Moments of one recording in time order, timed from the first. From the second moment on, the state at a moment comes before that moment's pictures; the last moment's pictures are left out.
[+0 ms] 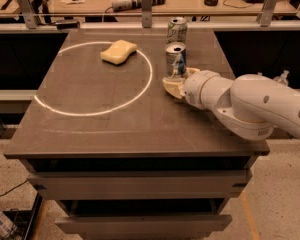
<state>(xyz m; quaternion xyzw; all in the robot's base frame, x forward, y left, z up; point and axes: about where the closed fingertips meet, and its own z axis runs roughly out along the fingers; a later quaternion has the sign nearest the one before) 0.643 -0.089 0.837 -0.28 0.77 0.10 0.57</state>
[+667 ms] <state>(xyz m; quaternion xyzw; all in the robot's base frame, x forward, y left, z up) 0.643 -0.089 0.838 -0.28 0.76 0.10 0.57</state>
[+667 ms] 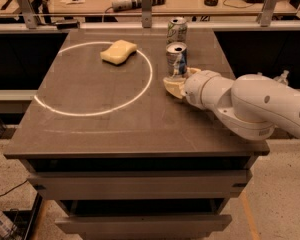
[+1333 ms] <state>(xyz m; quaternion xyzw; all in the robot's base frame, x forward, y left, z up) 0.643 -0.089 0.838 -0.28 0.76 0.10 0.57</state>
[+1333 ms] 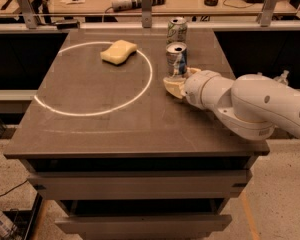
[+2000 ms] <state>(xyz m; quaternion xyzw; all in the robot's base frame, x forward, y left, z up) 0.691 -0.119 0.947 -0.21 0.72 0.07 0.66</state>
